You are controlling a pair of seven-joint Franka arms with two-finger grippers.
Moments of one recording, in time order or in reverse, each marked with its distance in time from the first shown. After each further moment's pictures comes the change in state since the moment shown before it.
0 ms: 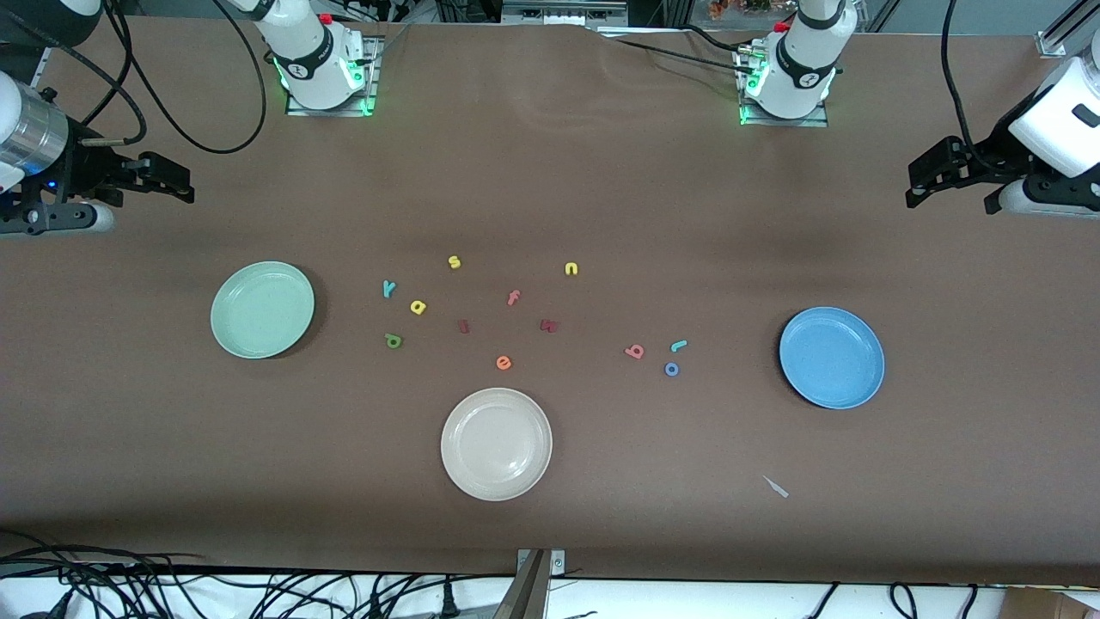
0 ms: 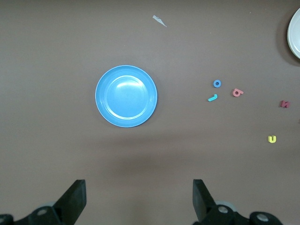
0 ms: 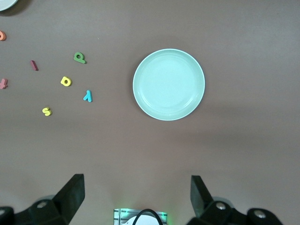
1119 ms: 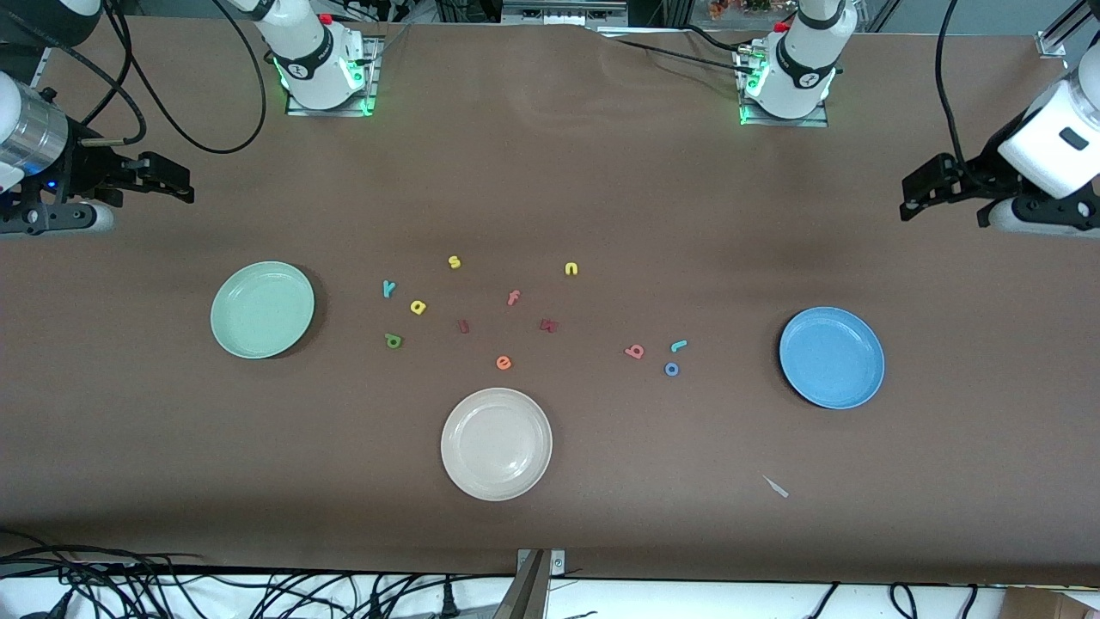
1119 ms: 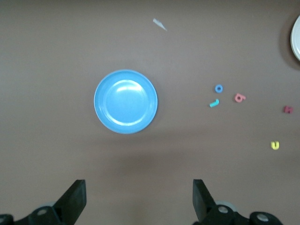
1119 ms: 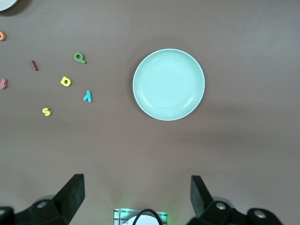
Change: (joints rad) left arm 0.005 0.045 0.000 0.001 0.000 0.054 0.001; right arm 0.000 0.000 0.000 0.000 0.000 0.000 0.000
